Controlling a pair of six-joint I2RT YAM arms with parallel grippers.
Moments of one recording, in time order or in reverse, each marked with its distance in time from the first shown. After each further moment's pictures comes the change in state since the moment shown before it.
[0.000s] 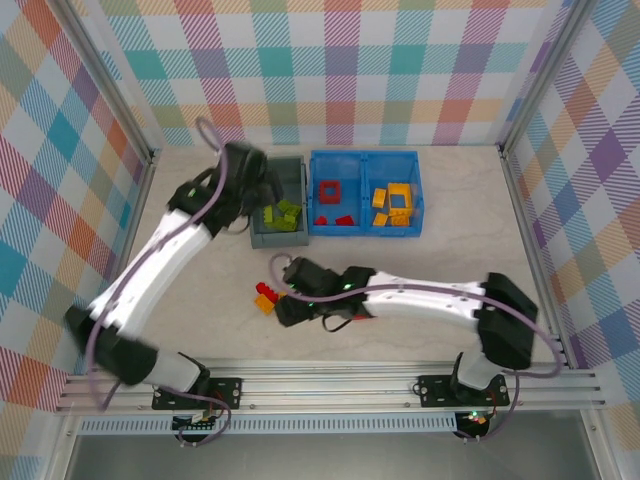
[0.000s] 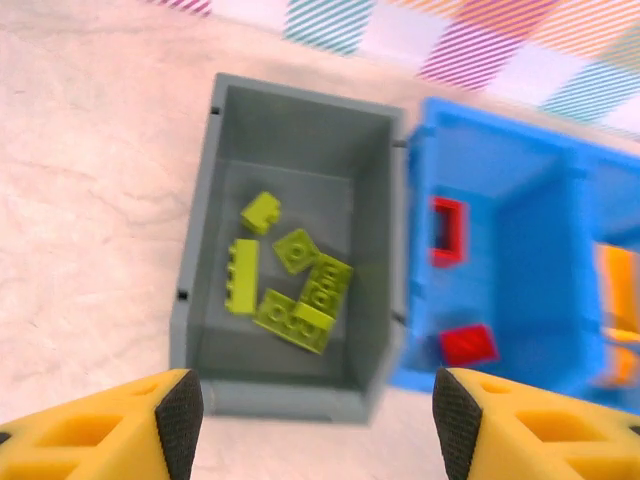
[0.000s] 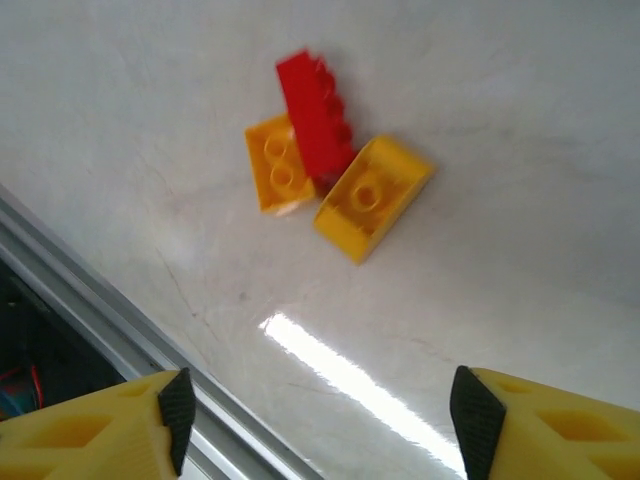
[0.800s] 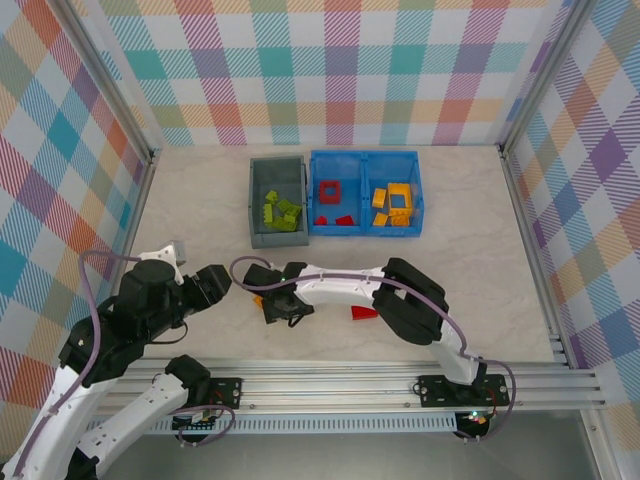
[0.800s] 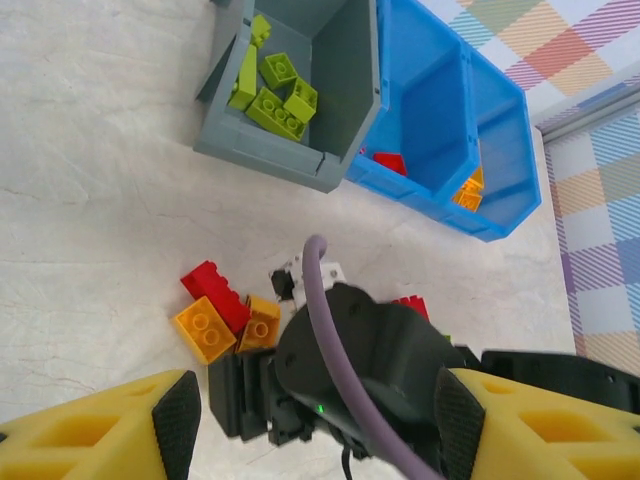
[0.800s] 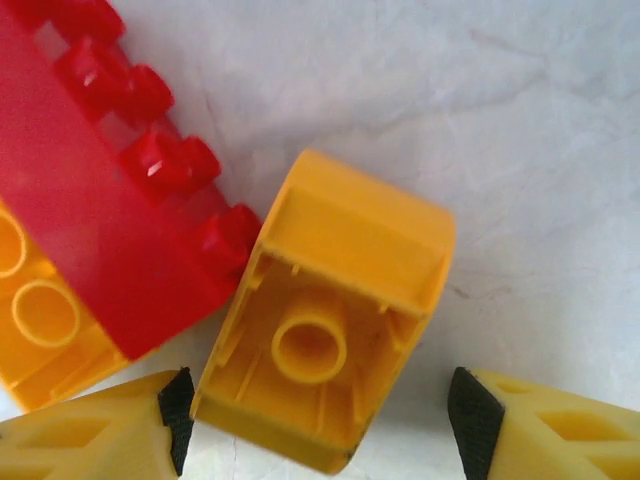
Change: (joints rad) left arm -0.033 -0.768 -0.450 -0.214 0.168 -0.226; right arm -0.033 0.476 0.396 -0.240 0.117 0.172
